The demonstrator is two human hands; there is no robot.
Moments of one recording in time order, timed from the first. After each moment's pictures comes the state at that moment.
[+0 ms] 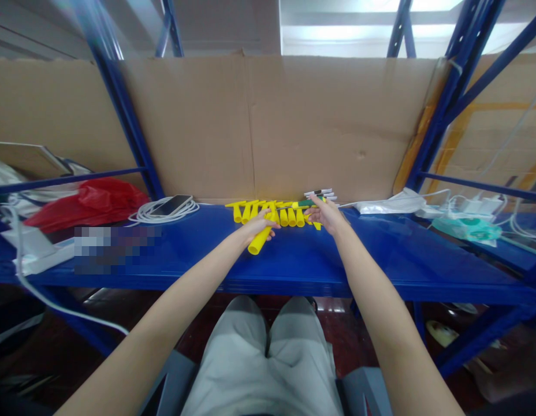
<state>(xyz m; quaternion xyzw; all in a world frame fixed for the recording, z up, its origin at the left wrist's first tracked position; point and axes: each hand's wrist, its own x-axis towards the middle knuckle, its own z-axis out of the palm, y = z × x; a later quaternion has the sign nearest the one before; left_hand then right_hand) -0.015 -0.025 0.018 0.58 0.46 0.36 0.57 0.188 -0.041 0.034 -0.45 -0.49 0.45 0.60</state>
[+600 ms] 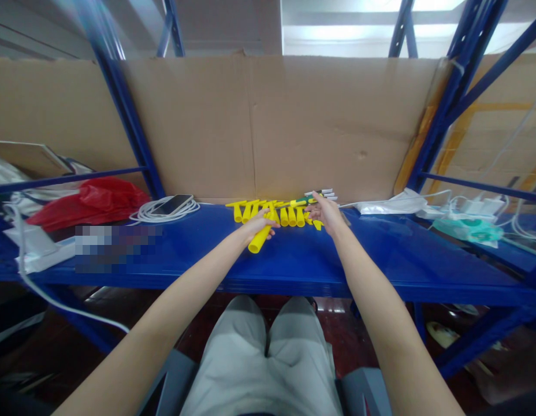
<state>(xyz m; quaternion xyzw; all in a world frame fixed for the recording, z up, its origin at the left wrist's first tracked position) -0.015 -0.028 0.020 0.56 0.47 0.37 0.57 0.188 -0.038 0.033 -0.44 -0.48 0.43 0.63</state>
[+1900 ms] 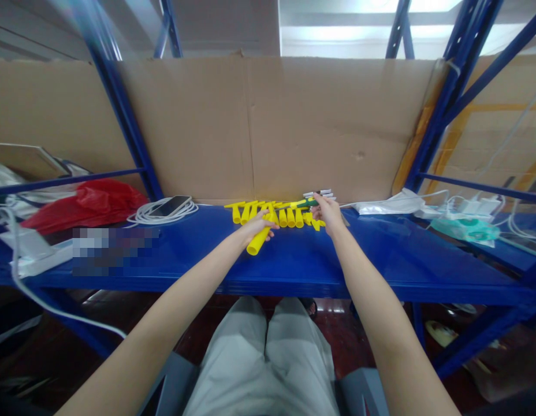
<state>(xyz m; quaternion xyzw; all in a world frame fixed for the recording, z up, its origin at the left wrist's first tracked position) -0.014 -0.028 0.019 0.56 0.47 0.38 0.57 0.188 -0.036 0.031 -0.45 -0.45 0.35 0.69</state>
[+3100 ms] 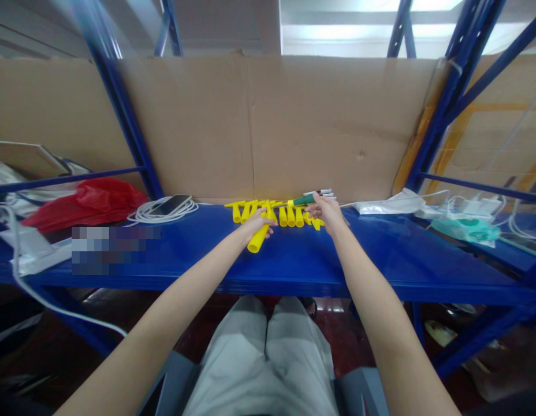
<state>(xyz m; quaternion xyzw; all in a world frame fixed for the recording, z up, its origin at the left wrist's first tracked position) -0.014 -0.029 0.024 0.55 0.48 0.40 0.56 0.188 -0.040 0.034 -0.43 -0.47 0.40 0.66</state>
